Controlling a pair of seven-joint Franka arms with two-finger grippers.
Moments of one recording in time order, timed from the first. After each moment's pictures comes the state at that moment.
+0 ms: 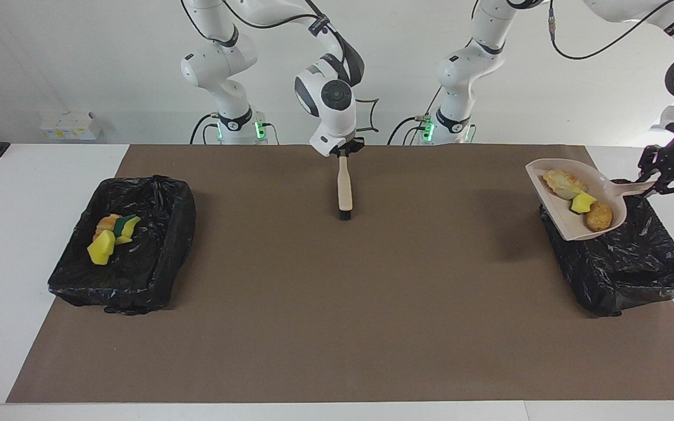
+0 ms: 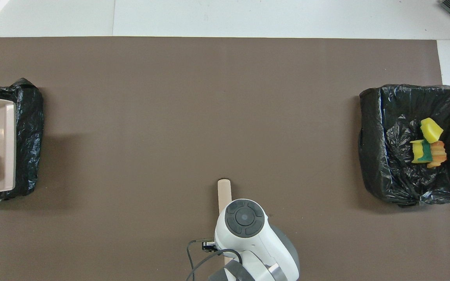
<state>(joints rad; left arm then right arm) 0.51 0.19 -0.01 -1.58 0.14 1.84 2.00 0.67 0.04 0.13 -2.23 0.35 2.05 0.59</state>
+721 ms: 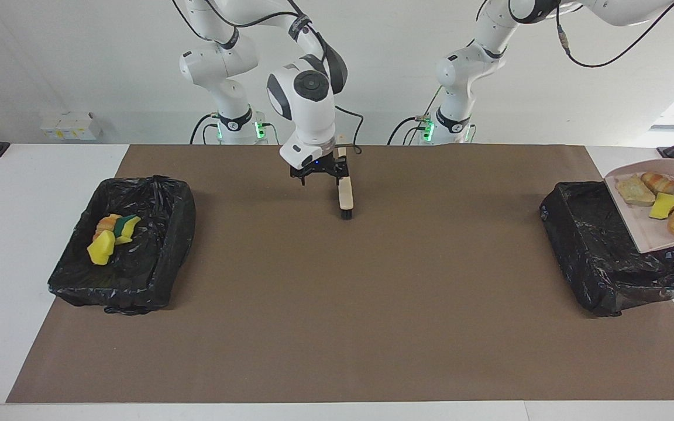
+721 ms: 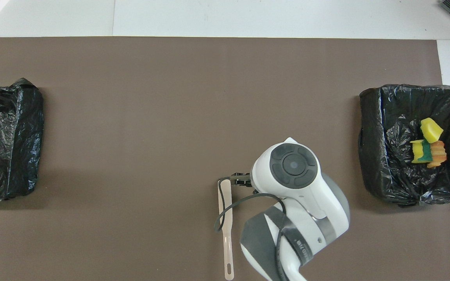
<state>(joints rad) 0.38 0.26 -0.03 -1.46 0.85 1.93 1.78 0.40 0.06 0.12 -2.00 -0.01 2.02 0.56</state>
